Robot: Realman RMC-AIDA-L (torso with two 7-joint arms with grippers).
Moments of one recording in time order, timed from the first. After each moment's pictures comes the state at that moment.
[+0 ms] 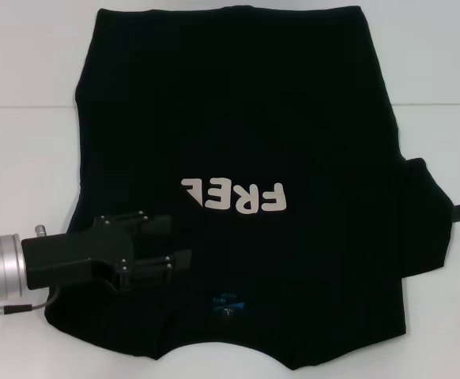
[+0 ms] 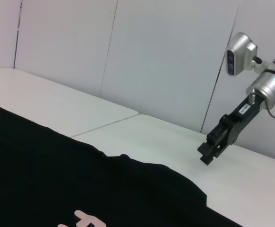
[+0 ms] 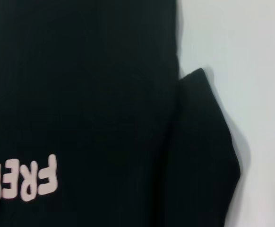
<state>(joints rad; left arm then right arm) -0.49 -2.06 0.67 0.57 1.96 1.56 -1.26 0.68 1.90 -0.56 -0.76 -2.60 -1.45 2.66</state>
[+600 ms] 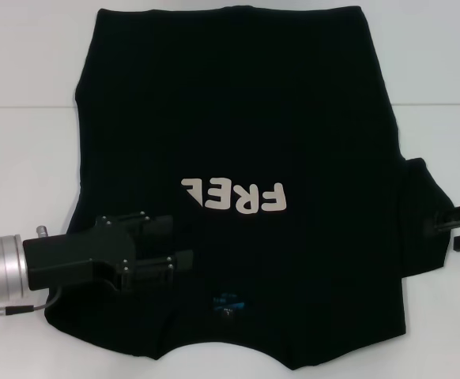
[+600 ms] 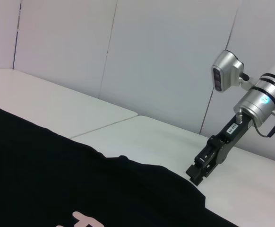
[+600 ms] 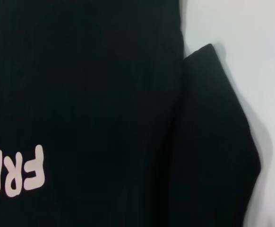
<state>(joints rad) -0.48 -2.07 0.67 0.57 1.96 1.56 -1.26 0.72 1.92 -0.60 -0.60 -2.61 -1.31 2.64</state>
